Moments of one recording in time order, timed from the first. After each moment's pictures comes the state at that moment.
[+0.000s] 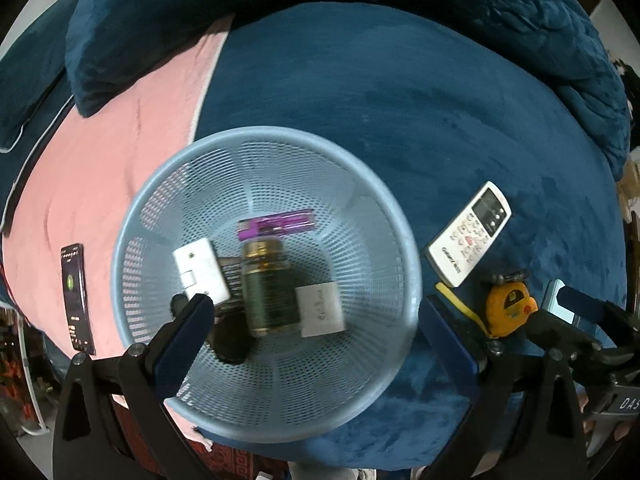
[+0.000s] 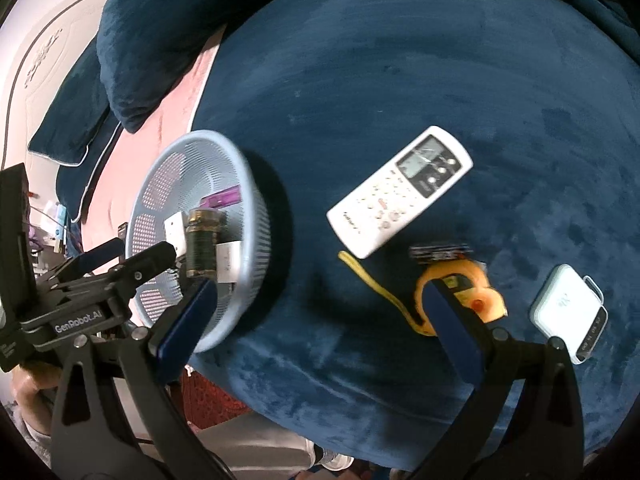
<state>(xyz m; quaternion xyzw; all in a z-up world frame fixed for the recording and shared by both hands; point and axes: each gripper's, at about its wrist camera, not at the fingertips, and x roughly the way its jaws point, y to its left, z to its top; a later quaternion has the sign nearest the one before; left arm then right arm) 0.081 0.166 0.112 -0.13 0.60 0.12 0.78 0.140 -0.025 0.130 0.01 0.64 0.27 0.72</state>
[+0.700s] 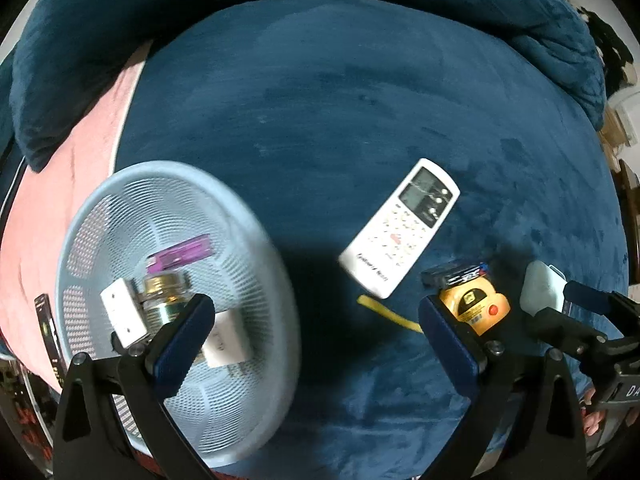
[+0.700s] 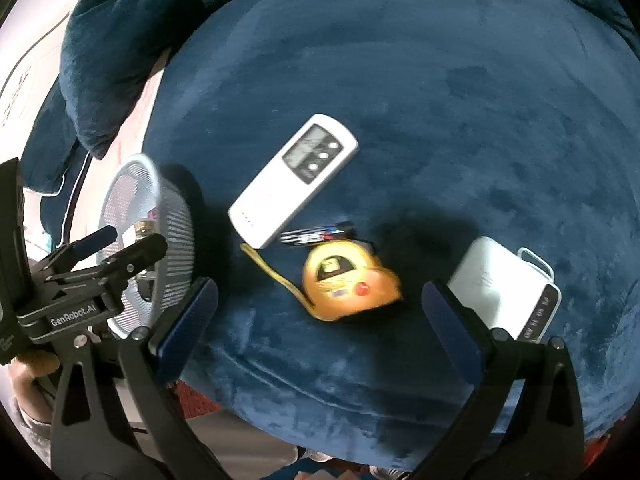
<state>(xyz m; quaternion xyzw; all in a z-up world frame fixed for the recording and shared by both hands) 0.132 0.083 0.093 -0.07 0.62 0.06 0.78 0.162 -0.116 0.110 0.04 0.66 0.22 0.72</state>
